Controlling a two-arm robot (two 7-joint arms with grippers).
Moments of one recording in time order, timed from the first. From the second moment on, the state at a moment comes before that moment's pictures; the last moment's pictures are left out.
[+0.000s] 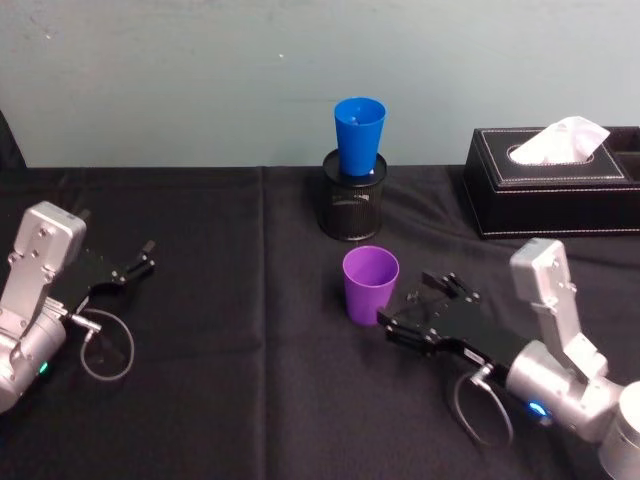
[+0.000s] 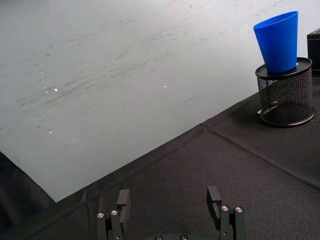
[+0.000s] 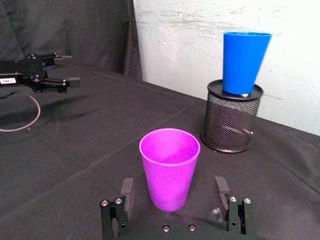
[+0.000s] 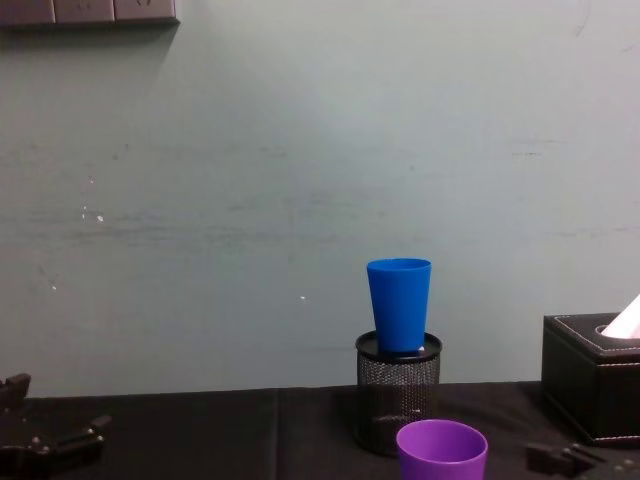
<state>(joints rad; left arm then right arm) -0.20 0.60 0.45 -1.41 -0.25 -0.12 0.03 0.18 0.51 -0.46 -1.40 0.42 -0.13 0.40</state>
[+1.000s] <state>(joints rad) -0.20 0.60 0.45 -1.41 -0.25 -0.12 0.03 0.32 0.31 -0.45 -1.17 0.35 -0.15 0.44</state>
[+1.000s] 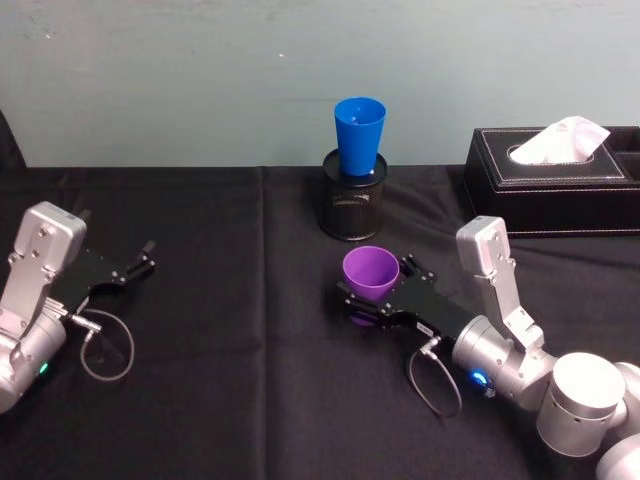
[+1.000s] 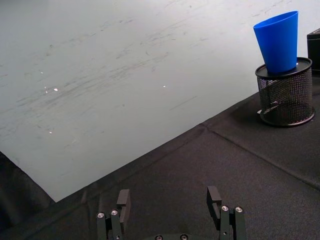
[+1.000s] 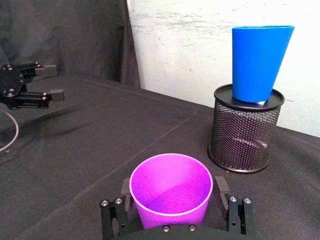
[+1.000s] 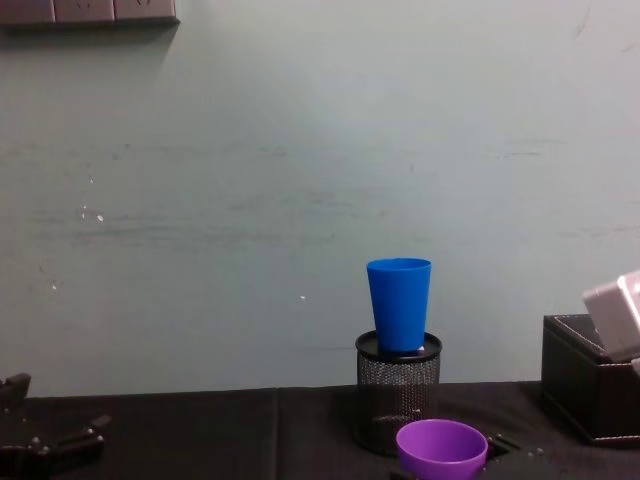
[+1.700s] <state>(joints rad) -0.20 0.60 0.45 -1.41 -0.25 -0.12 0.03 0.31 0.28 -0.41 -1.18 0.31 -0.11 0.45</state>
